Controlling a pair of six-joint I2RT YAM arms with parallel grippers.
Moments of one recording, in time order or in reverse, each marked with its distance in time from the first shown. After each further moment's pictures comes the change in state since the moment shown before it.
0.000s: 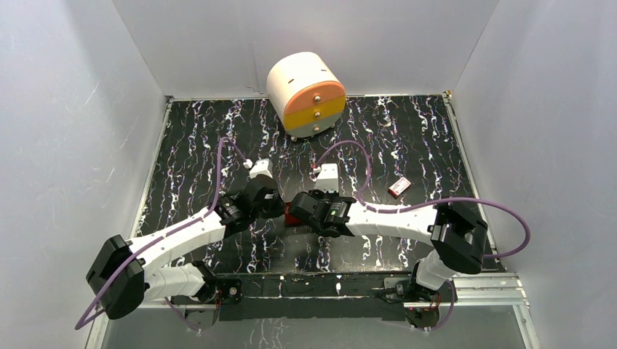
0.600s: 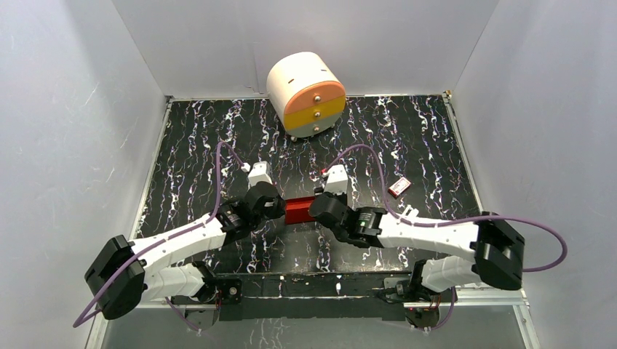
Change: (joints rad) left arm -0.051 -0.031 -0.108 0.169 -0.134 -0.012; right arm 0.007 -0.241 -0.209 0.281 -0.121 -0.235
